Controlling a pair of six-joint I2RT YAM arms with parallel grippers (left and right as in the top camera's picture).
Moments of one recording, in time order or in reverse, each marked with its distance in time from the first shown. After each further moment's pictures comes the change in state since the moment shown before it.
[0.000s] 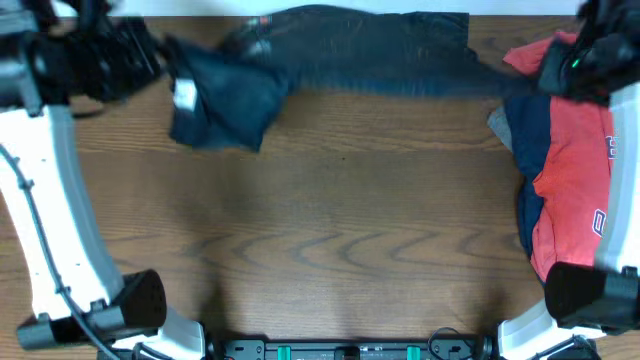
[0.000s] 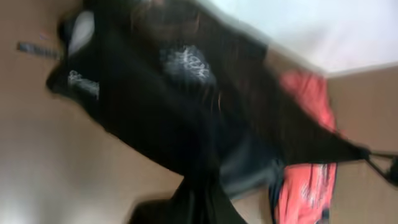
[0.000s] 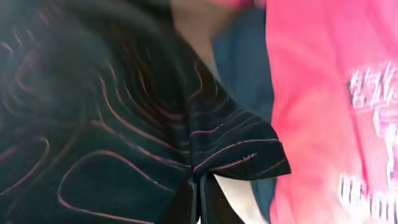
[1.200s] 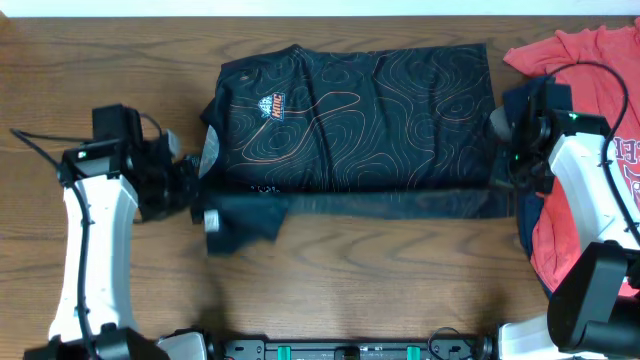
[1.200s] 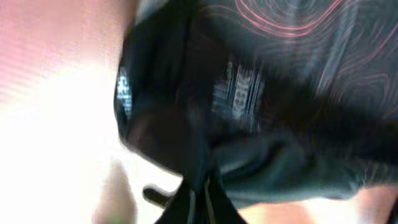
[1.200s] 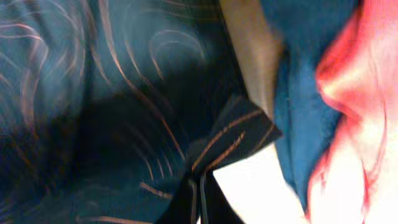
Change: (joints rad) left arm 0.005 -0.318 -1.053 0.438 -0.305 0.002; right arm -0.006 -0.113 -0.796 0.414 -0.034 0.000
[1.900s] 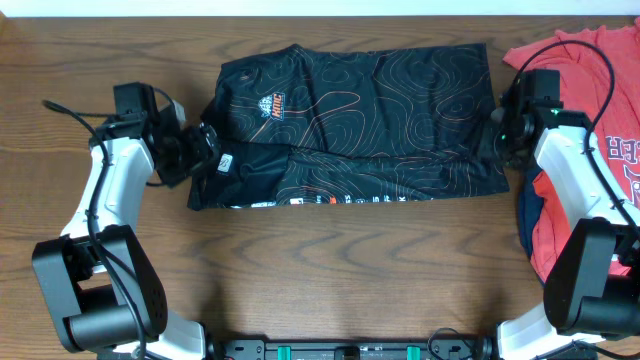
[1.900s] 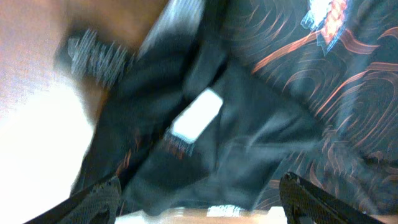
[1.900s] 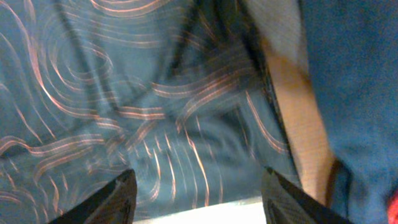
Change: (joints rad) left arm -0.016 0.285 -0.002 0.329 0.048 -0.104; right arm 0.038 0.082 -0.001 0.212 -0.049 -0.004
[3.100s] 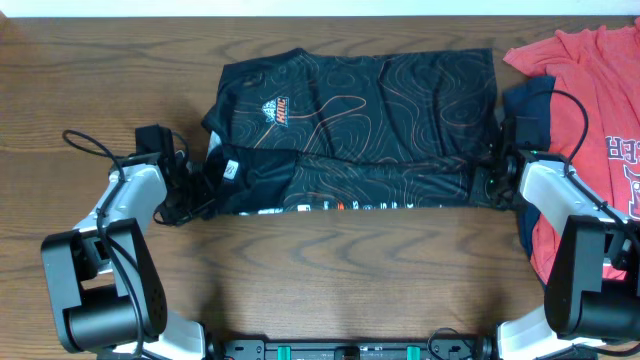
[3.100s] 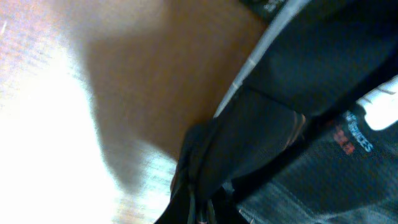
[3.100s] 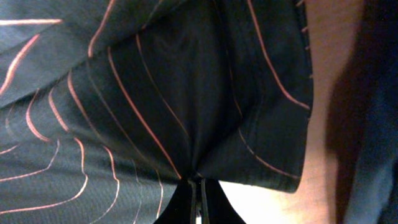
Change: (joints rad) left arm 0.014 0.000 -0.249 0.066 -0.192 -0.001; right arm 0.000 -0.018 -0.310 0.145 0.105 -0.005
